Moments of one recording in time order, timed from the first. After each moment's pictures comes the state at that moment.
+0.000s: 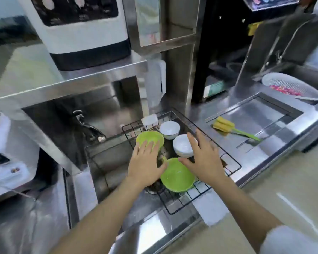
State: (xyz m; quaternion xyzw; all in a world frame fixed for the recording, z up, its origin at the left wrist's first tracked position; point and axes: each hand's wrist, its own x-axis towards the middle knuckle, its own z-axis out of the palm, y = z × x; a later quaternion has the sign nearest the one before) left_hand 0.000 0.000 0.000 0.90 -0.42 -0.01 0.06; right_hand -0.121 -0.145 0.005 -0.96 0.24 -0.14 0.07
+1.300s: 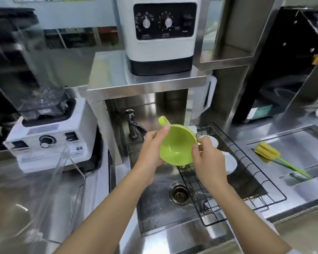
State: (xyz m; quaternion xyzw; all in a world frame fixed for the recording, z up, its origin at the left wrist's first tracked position) left_hand -0.009 0.080 0.118 0.65 -0.03 -0.24 0.72; right_hand -0.065 -0.046 0.077 -0.89 0.20 -0.30 0.29
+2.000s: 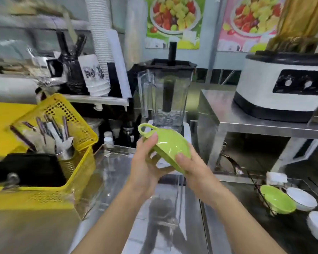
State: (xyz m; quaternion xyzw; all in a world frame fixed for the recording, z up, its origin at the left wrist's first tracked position) left_hand -0.002 0.368 0.180 0.44 -0.02 -0.07 0.89; right_hand -0.003 0.232 0.160 -0.67 -0.13 0.06 0.73
